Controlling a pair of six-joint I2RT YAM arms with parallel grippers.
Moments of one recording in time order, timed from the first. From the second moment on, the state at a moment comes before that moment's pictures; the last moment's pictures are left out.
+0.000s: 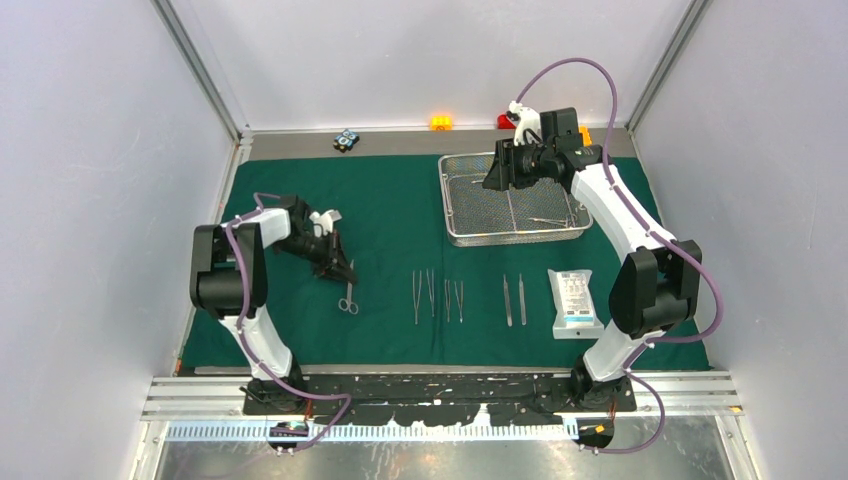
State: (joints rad) left arm 0.03 1.82 1.03 -0.75 0.76 -0.06; right arm 0.21 1.68 1.49 -0.55 -0.49 0.06
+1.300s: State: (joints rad) left arm 0.03 1.90 1.09 -0.81 0.72 -0.02; right arm 0.21 1.68 1.48 -0.55 -0.49 0.06
